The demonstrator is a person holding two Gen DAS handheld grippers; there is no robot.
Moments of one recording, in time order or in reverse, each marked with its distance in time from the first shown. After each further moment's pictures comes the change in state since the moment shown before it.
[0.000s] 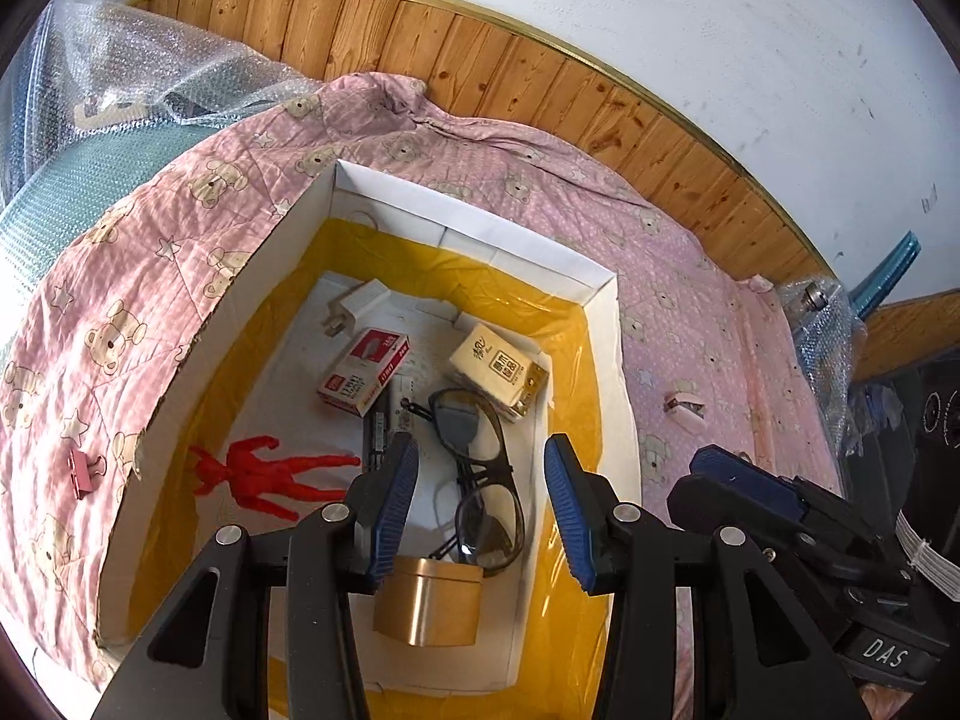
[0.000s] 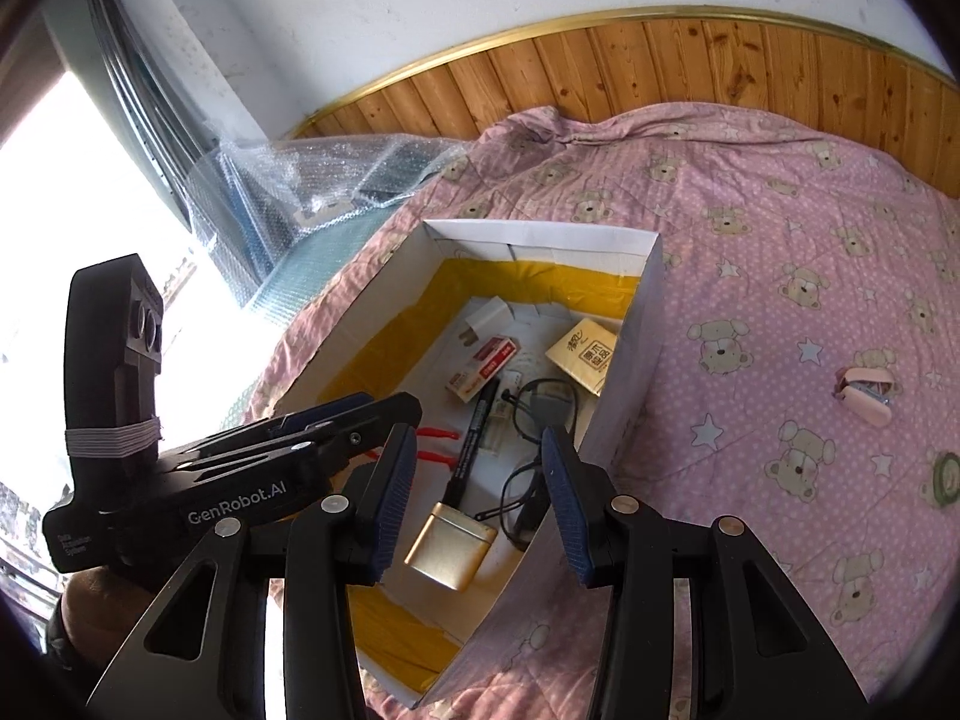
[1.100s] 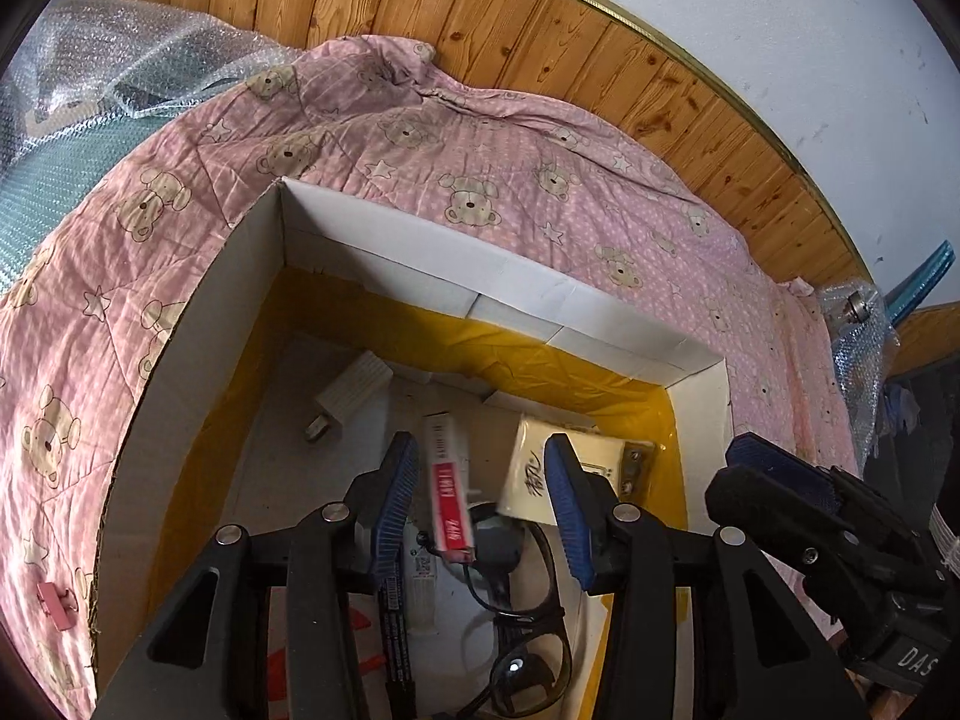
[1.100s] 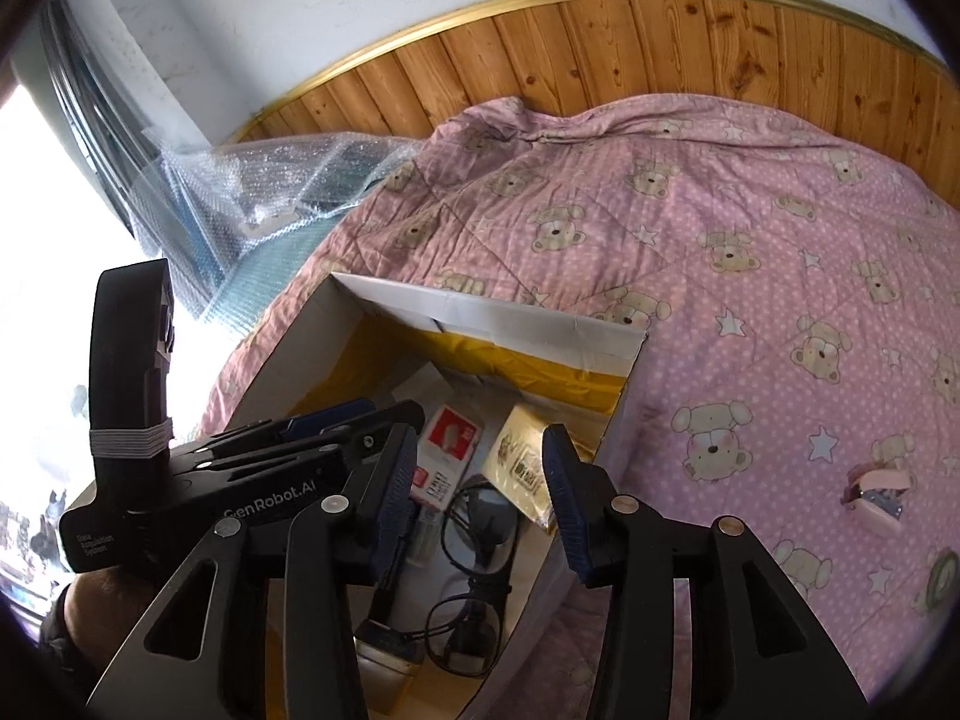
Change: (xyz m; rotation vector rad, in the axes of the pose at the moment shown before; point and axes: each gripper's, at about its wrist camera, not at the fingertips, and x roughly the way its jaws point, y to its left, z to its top) left arm 0.100 0.038 0.084 -0.018 0.080 0.029; right arm 0.080 -0.049 0.079 0.021 0.050 -0.051
